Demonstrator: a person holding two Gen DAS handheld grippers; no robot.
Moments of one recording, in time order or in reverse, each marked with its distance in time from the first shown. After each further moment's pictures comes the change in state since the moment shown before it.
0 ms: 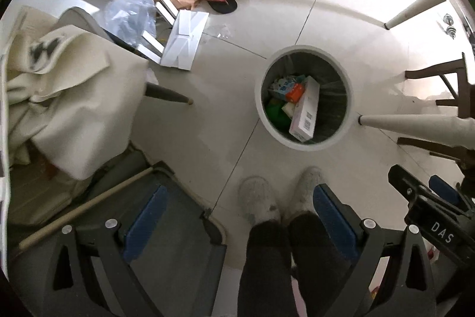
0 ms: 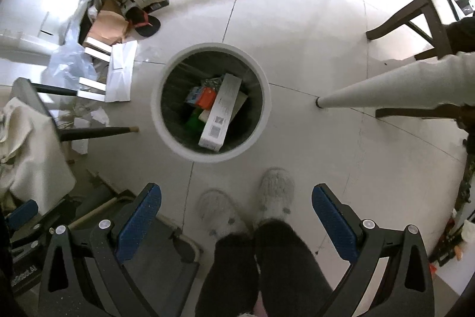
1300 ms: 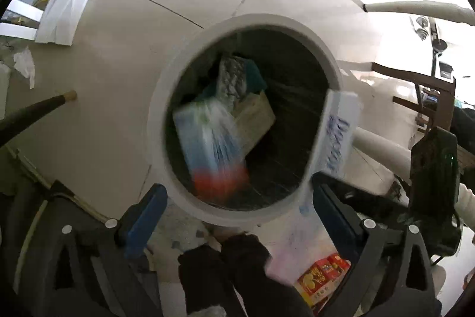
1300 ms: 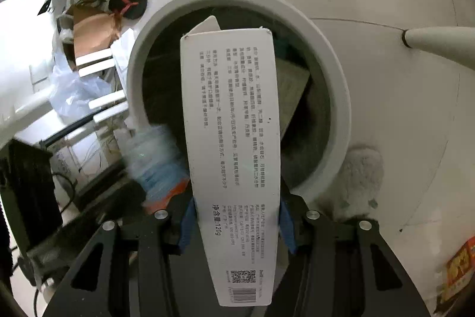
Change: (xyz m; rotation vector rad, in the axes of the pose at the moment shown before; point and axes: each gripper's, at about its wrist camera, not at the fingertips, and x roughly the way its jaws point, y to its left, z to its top) left arm 0.249 -0.039 0.140 -0.024 0.275 -0.408; right arm 0.251 -0.047 0.102 0.267 0.343 0.417
